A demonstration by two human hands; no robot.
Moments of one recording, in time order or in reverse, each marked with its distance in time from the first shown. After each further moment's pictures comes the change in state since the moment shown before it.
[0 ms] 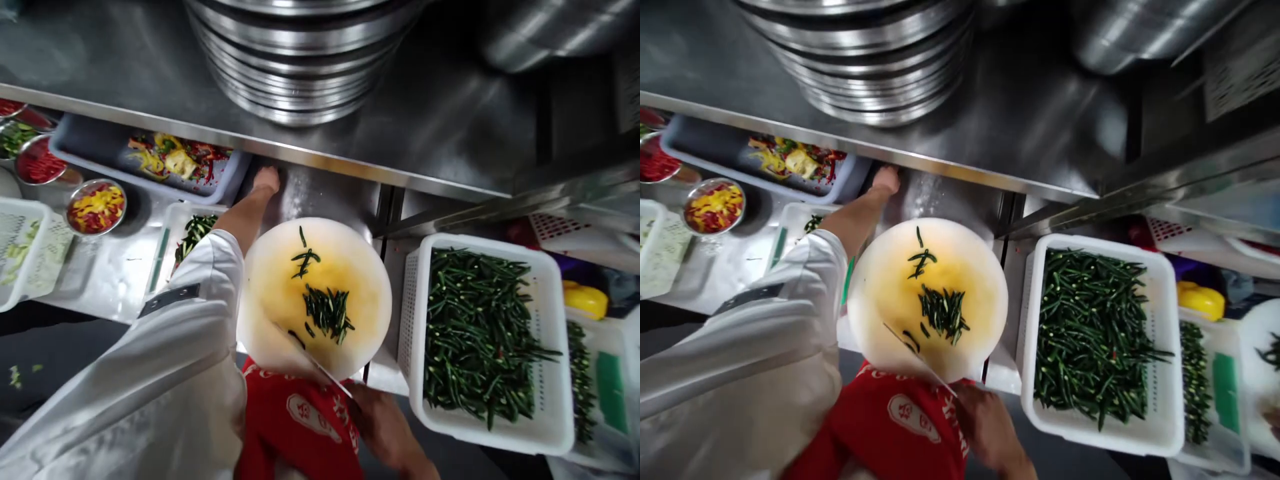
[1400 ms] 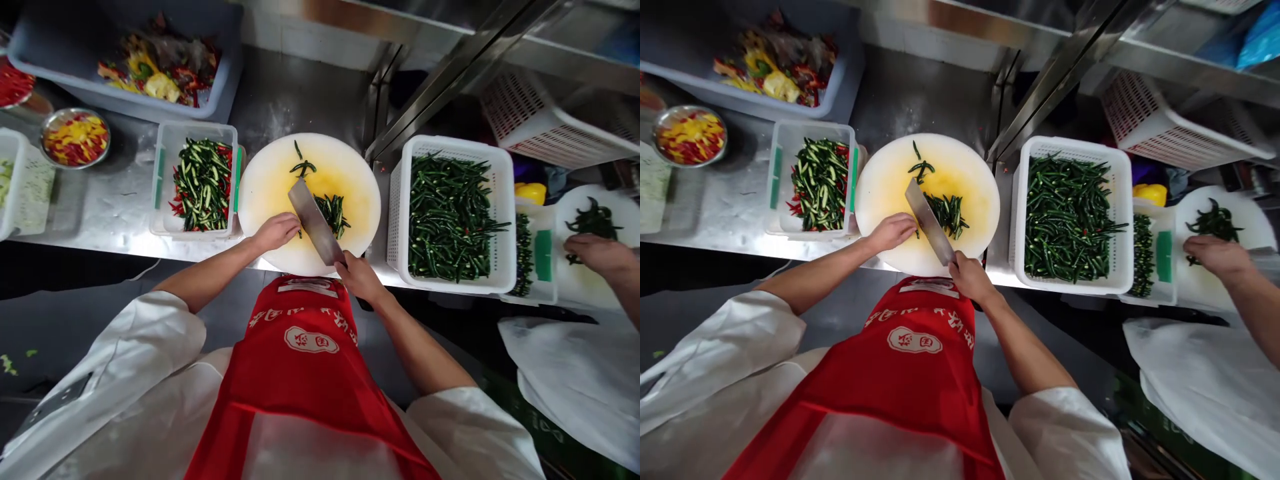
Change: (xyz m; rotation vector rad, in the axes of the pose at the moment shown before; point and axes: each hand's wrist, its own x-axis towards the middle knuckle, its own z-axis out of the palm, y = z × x) left_hand -0.370 -0.044 0.059 -0.296 0.016 0.951; right_hand 0.018 -0.008 0.051 -0.379 0.349 0.139
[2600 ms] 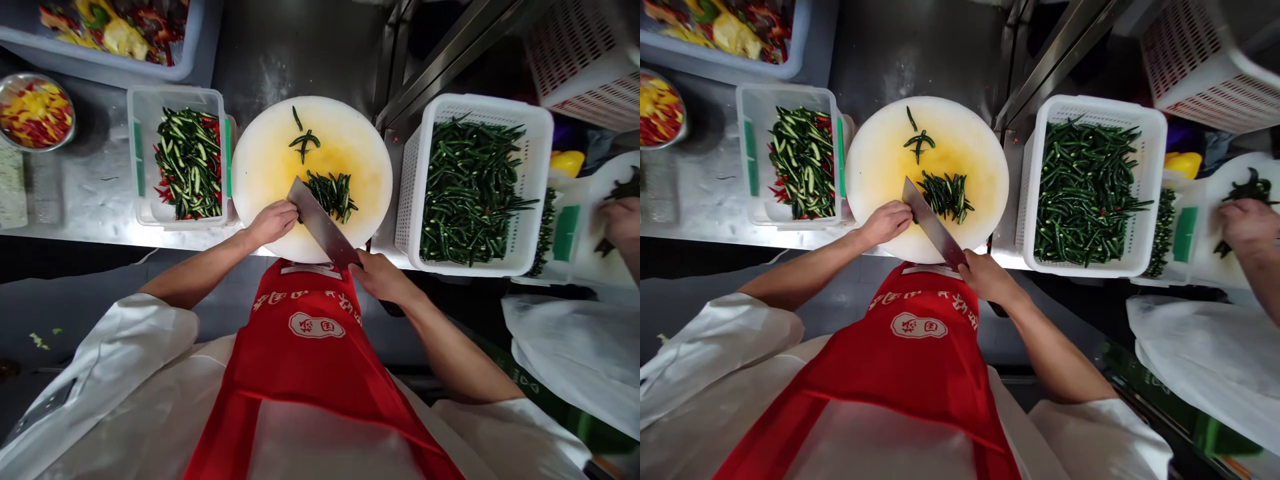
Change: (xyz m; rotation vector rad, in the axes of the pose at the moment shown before) left_hand -0.016 0.000 0.000 0.064 -0.134 0.102; right_hand -0.019 -0.007 -0.028 -0.026 -0.222 0.008
